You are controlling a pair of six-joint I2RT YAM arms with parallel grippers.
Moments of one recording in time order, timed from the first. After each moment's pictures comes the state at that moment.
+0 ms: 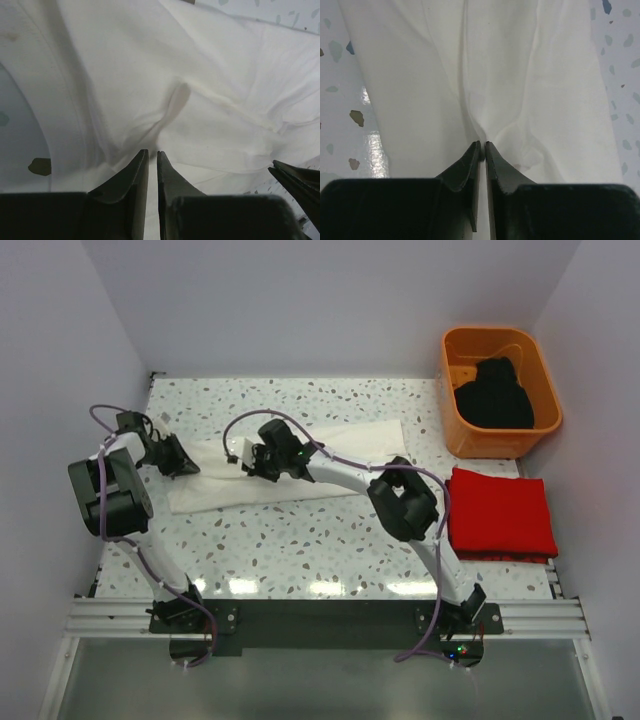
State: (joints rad) left arm 0.39 1.93 1.25 -0.52 0.54 -0.12; right arm 0.87 2.32 1.85 -0.19 -0.28 -0.56
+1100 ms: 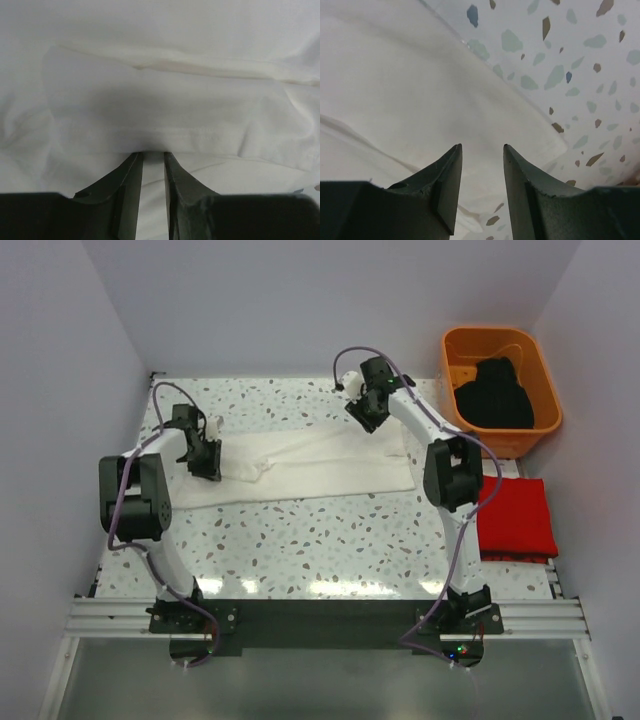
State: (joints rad) left arm 0.08 1.86 1.19 -0.56 0.19 0.12; right arm 0.37 2.31 2.09 -0.80 -0.02 -0.50
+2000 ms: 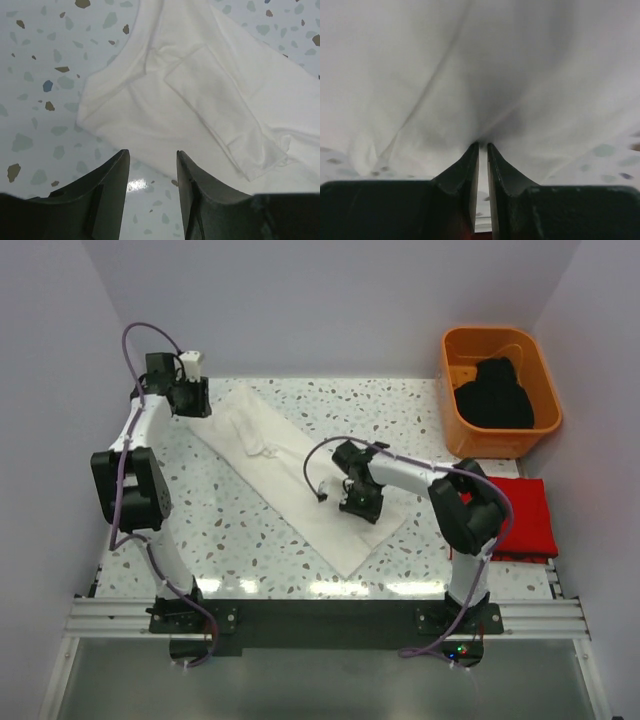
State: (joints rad) left arm 0.12 1.99 1.68 -0.50 0.25 0.17; right arm 0.58 1.96 1.36 -0.89 0.00 -0.66
